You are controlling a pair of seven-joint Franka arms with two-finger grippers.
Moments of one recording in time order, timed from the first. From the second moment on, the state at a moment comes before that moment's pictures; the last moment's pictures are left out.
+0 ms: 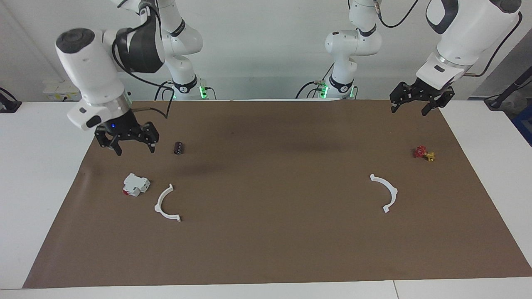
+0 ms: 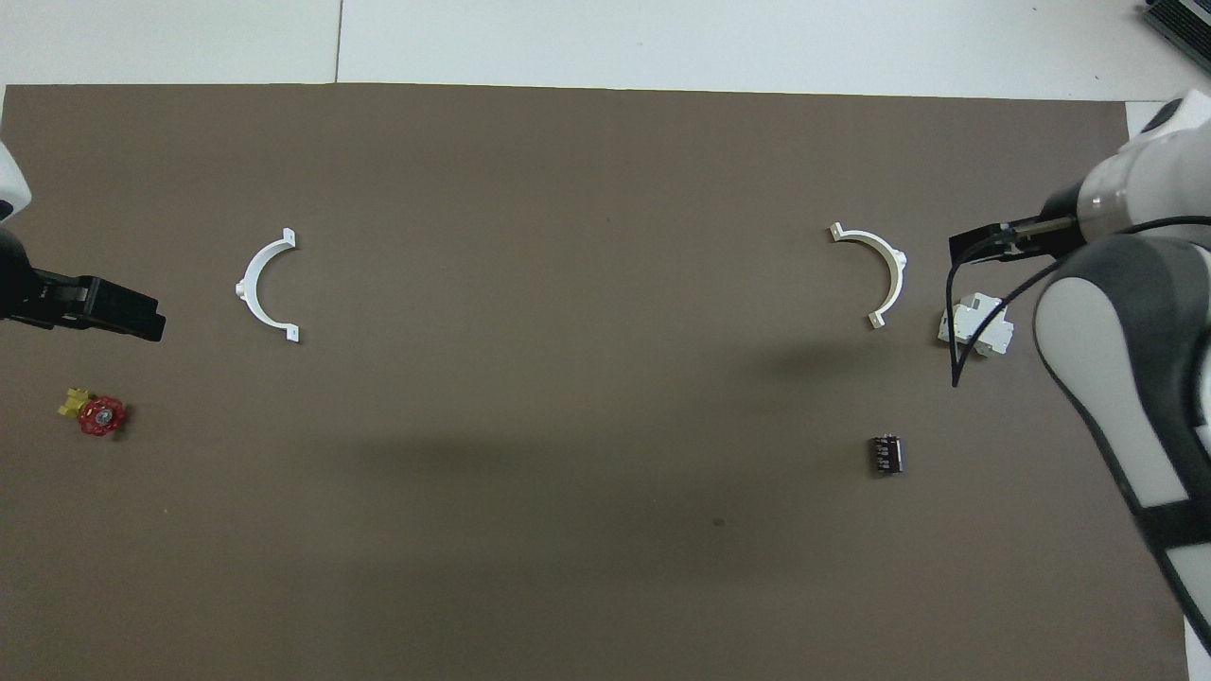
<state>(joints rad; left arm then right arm) -0.09 0.00 0.03 -1.57 -0.03 1.51 0.13 0.10 0.18 -0.09 -1.71 -0.01 2.01 -0.13</state>
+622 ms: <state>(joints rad) -0.09 0.00 0.03 -1.57 -0.03 1.51 0.13 0.08 0.49 -0.09 -1.73 0.10 2.38 -0.63</state>
